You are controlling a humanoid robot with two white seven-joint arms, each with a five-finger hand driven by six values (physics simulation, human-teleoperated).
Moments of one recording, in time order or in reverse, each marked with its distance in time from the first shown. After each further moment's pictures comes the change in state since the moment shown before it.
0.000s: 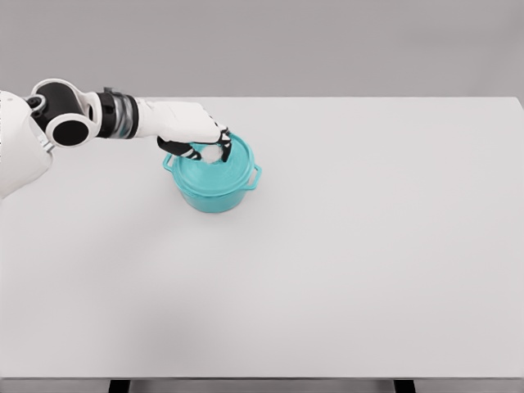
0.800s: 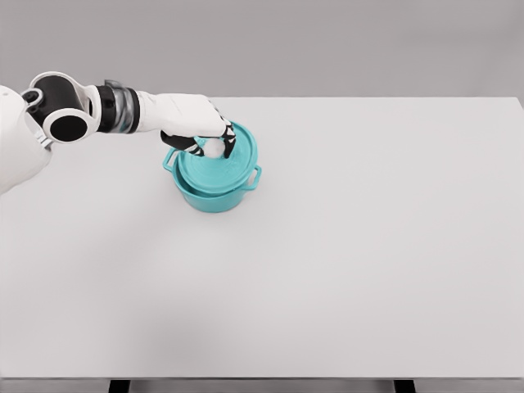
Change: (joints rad) left arm -0.008 0.005 0.023 -0.046 0.012 0.006 0.004; right arm 0.000 0.000 0.000 0.000 0.000 0.000 0.000
